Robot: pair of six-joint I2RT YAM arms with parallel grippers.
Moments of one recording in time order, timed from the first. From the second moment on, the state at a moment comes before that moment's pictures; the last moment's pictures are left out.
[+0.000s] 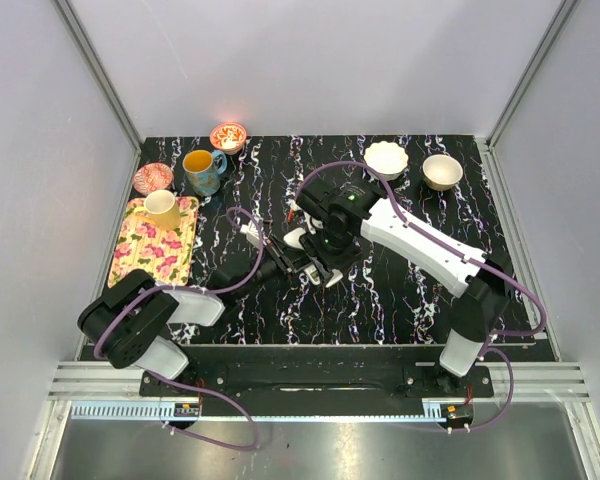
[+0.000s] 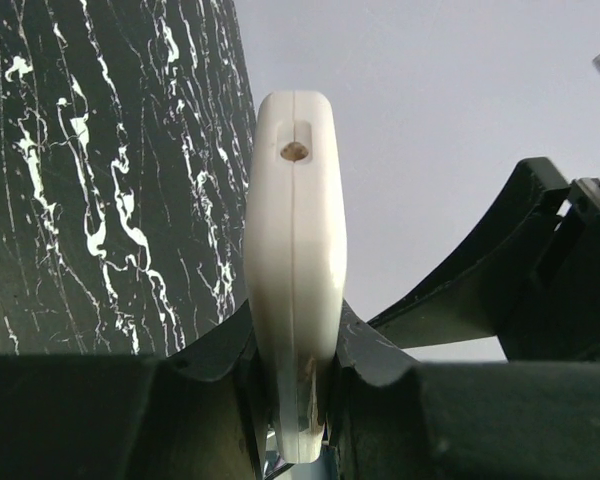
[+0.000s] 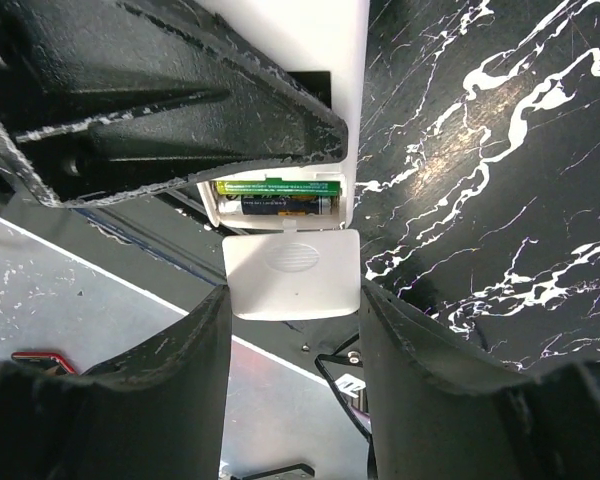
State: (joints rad) left arm -0.71 1.49 0.35 1.12 0.23 -1.33; right arm 0.88 1.75 1.73 -1.32 -0.07 0.28
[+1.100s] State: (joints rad) left arm -0.76 1.46 0.36 1.01 0.18 -1.25; right arm 0.89 1.75 1.71 -1.28 -0.06 0.28
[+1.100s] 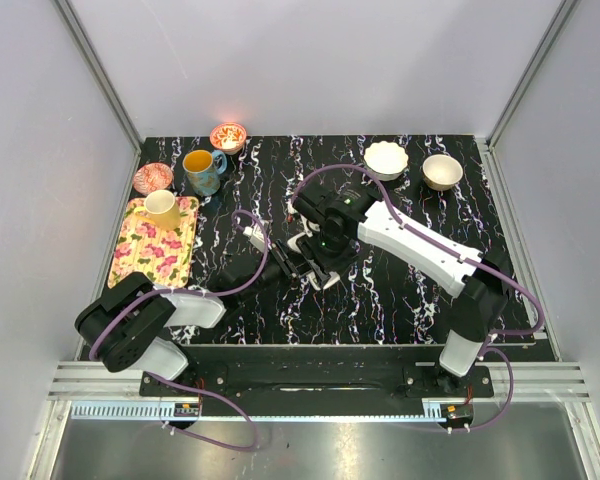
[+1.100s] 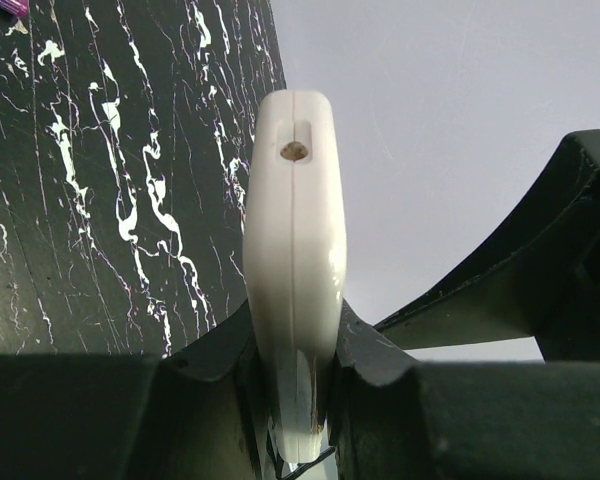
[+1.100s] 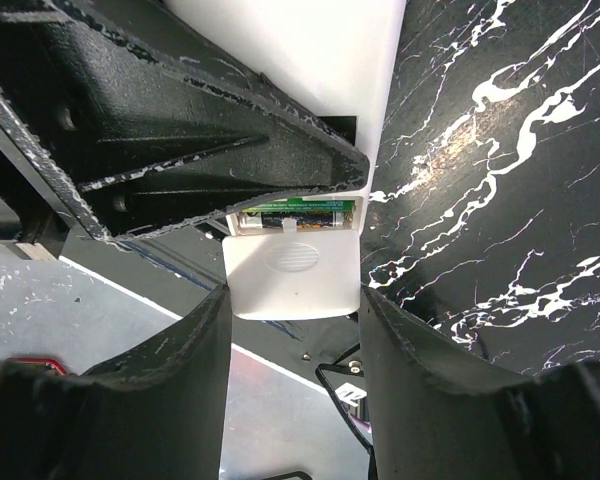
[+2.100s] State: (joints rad) left arm -0.77 1.43 0.38 0.97 0.15 -1.23; right arm 0.89 1.75 1.68 -1.25 -0.04 0.30
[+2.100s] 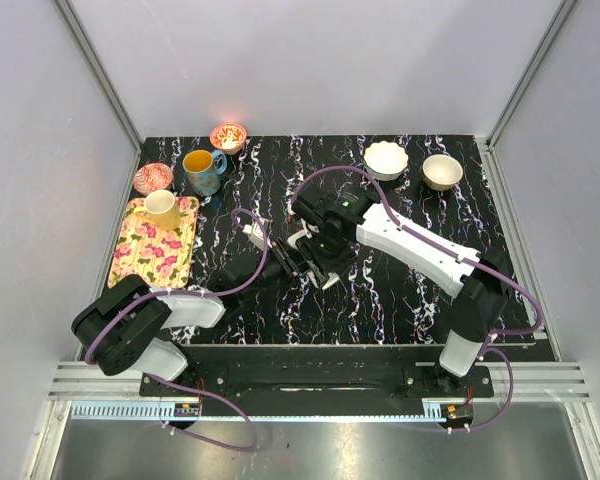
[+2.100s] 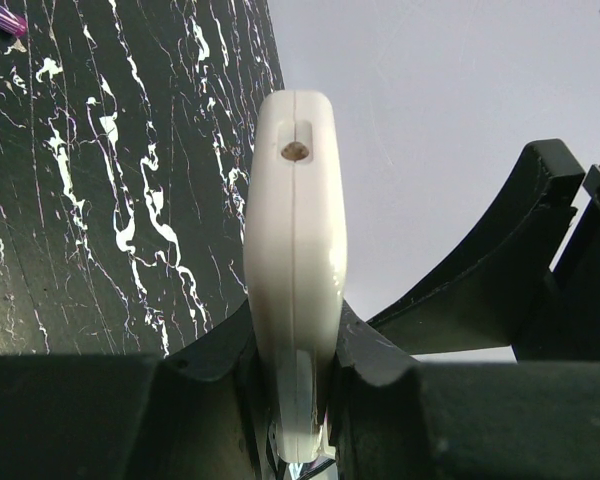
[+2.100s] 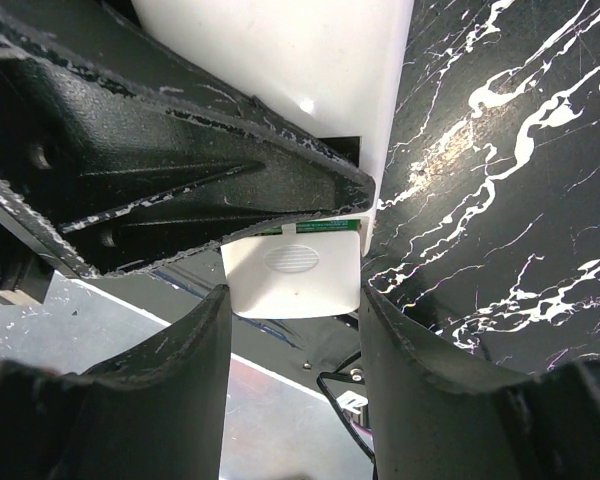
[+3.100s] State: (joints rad) left arm -0.77 1.43 0.38 0.98 0.15 -1.24; right arm 0.90 1.74 1.68 -1.25 -0.02 0.30
